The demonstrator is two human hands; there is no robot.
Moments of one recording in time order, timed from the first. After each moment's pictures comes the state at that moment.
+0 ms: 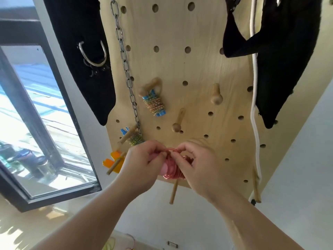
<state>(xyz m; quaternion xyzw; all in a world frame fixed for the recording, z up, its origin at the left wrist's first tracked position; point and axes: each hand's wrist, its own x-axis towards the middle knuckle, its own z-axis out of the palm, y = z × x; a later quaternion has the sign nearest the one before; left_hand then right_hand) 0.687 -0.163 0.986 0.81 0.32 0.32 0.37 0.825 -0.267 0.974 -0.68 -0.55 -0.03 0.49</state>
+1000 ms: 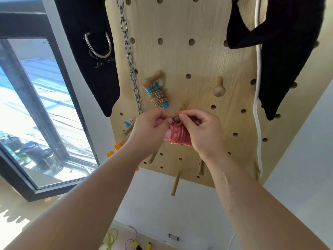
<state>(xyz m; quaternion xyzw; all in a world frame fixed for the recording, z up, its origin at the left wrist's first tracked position) 0.719 -0.136 1.012 0.80 0.27 0.39 0.37 0.848 -0.230 1.000 -0.56 -0.46 0.09 0.68</state>
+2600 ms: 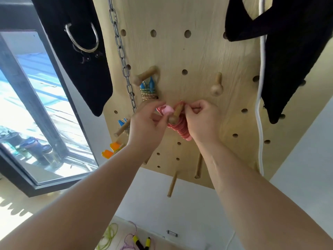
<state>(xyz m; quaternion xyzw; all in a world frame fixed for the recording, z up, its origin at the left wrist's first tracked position) 0.754 -0.113 0.985 0.78 0.24 0.52 0.26 0.890 -0.188 0.998 -0.69 -0.35 -0.03 0.63</state>
